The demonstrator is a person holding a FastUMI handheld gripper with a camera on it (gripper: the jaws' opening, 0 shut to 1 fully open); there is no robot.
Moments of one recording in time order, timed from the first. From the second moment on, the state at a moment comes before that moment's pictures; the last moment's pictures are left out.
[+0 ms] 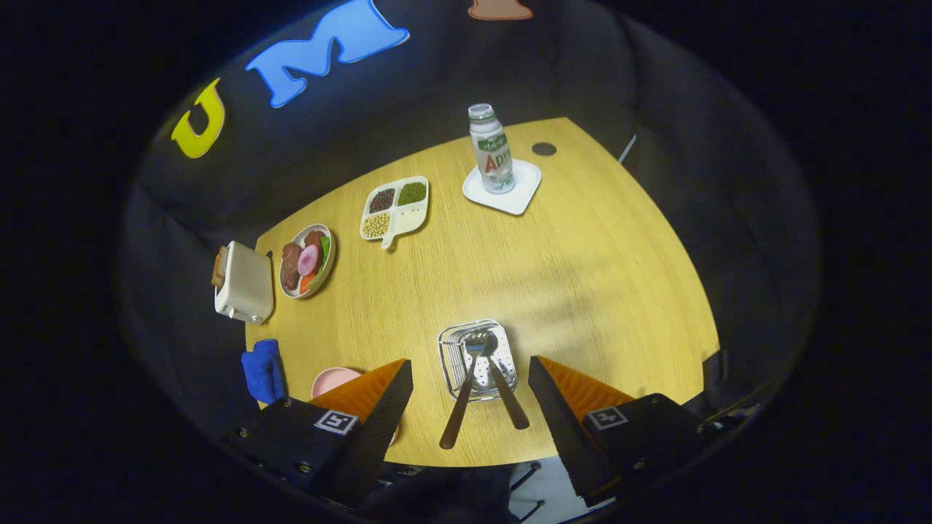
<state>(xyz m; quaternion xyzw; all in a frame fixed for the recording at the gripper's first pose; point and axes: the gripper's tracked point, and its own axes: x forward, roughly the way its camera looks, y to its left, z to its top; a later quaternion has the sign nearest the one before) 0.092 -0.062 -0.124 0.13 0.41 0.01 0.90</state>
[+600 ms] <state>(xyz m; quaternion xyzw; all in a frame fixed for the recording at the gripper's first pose) 0.038 -0.086 0.074 0.08 0.00 -0.05 1.00</state>
